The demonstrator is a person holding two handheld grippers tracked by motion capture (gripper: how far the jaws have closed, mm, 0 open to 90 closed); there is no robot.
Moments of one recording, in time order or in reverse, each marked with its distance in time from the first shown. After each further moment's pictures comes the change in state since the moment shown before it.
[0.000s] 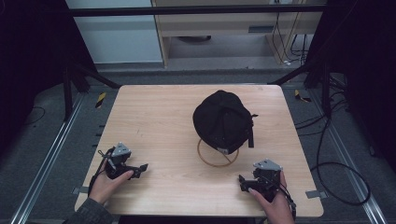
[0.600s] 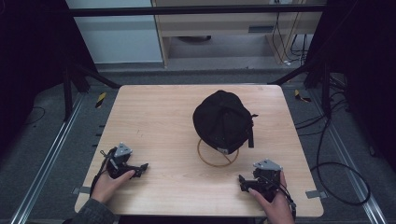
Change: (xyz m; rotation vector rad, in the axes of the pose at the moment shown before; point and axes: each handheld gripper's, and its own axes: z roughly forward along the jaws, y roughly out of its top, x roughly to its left) left arm 0.004 -0.006 0.012 0.011 0.046 0.029; right arm 0.000 0.000 0.000 0.000 0.000 0.000
